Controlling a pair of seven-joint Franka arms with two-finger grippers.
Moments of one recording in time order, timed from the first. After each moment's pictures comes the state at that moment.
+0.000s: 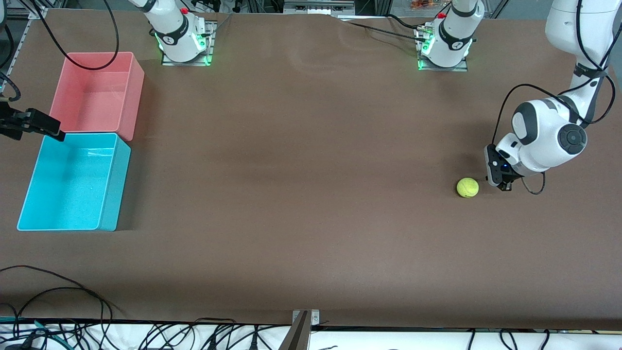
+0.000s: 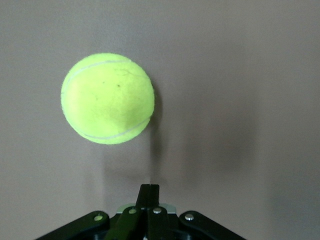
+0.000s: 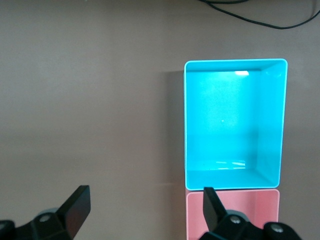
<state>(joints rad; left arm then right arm) 0.10 0.40 0.06 -2.17 -0.05 2.53 1.72 0.12 0.12 -0.22 -1.50 0.02 1.61 -0.08</state>
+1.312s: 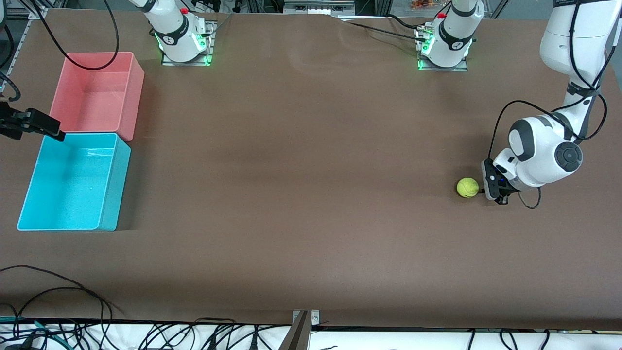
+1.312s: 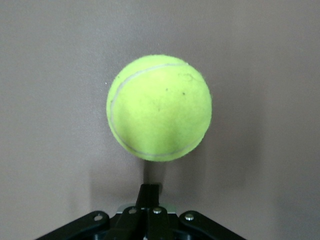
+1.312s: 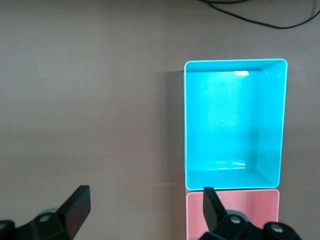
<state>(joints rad) 0.09 0.52 0.06 -2.04 -0.10 2.53 1.74 0.12 0.12 -0.22 -1.50 0.02 1.61 -0.08</state>
